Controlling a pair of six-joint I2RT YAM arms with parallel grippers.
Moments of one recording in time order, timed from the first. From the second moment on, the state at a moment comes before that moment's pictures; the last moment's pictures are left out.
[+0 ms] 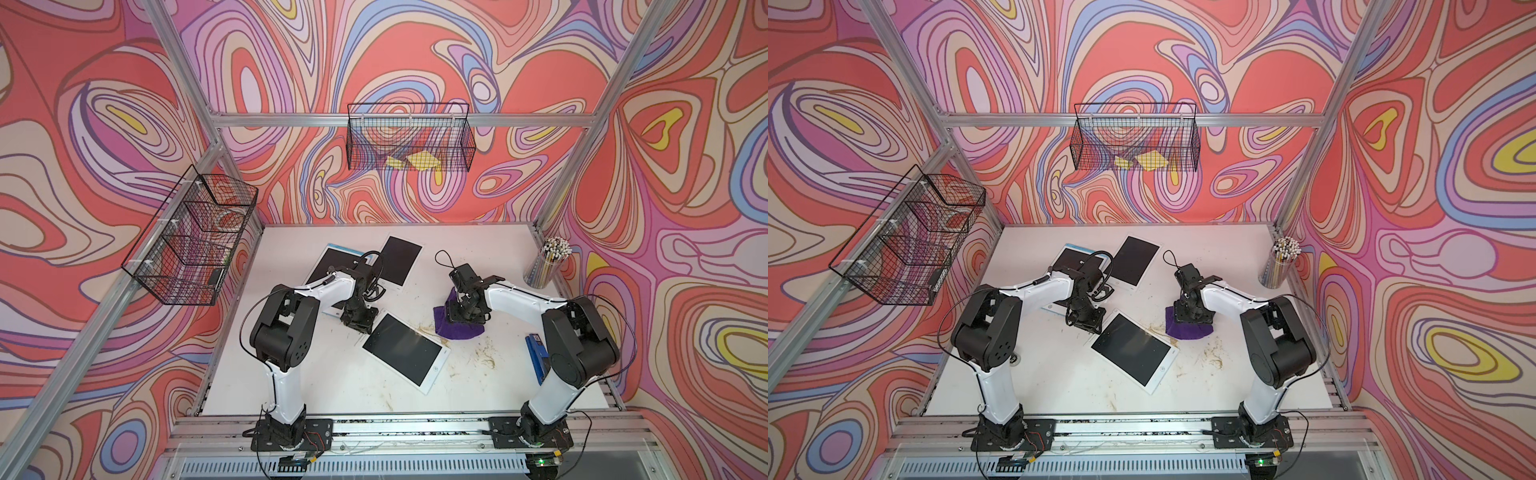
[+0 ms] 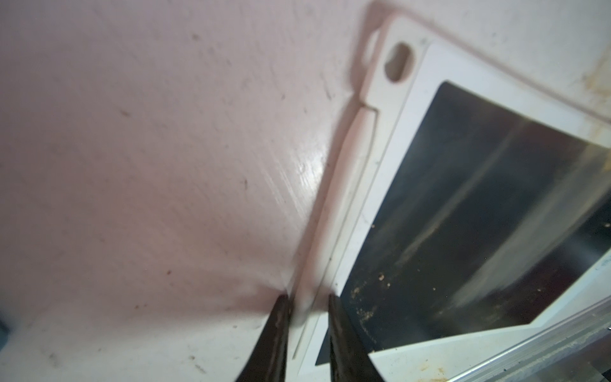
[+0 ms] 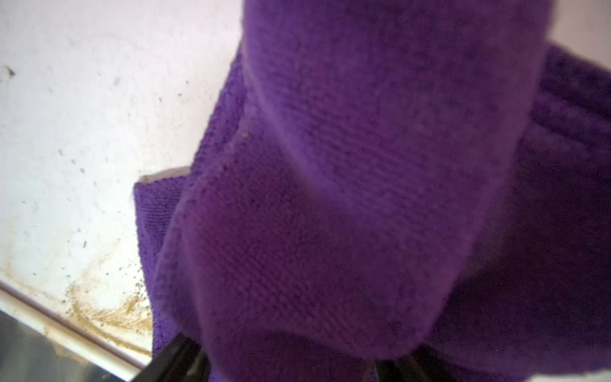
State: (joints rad) left arm -0.44 1.91 1.25 -0.93 0.24 -0.10; right arm 0.40 1.75 1.06 -0.67 0.02 0.41
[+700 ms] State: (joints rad) left arm -0.44 1.91 1.25 -0.95 0.23 -0.10; right arm 0.43 1.54 1.14 -0.84 0.05 0.43
